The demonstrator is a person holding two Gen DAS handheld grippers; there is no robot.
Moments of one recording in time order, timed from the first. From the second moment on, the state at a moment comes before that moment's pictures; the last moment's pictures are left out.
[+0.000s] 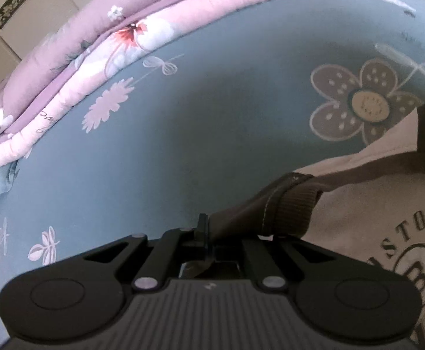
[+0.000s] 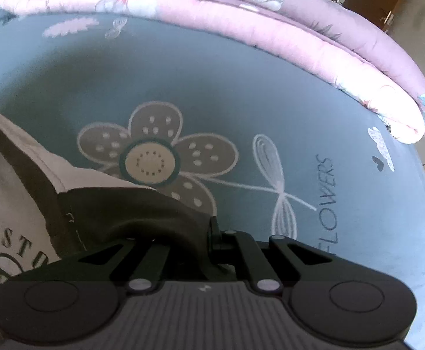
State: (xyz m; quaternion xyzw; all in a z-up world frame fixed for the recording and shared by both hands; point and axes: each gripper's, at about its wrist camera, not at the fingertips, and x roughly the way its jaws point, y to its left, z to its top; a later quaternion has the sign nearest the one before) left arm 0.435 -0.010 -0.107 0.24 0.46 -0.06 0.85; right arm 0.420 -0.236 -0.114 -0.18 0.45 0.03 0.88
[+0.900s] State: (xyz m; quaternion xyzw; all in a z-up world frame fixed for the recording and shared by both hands) left arm 0.195 0.042 -0.048 0.18 0.51 -0.07 0.84; right arm 0.205 -0.331 -0.035 -0.08 0.54 0.13 0.83
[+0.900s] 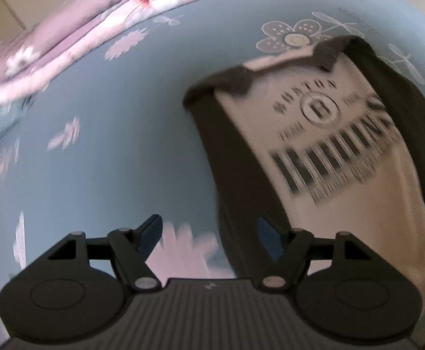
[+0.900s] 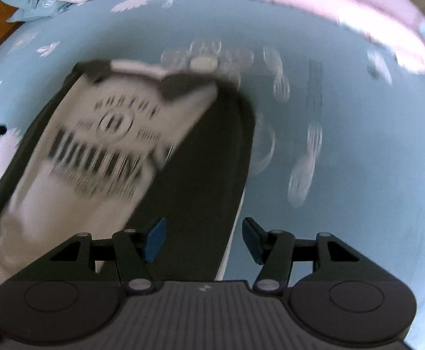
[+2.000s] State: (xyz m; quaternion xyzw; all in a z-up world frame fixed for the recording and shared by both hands) left arm 0.102 0.060 -0.089 0.05 0.56 -0.07 0.83; right arm 0.149 -0.396 -0.030 -0.13 0.52 0.01 0.85
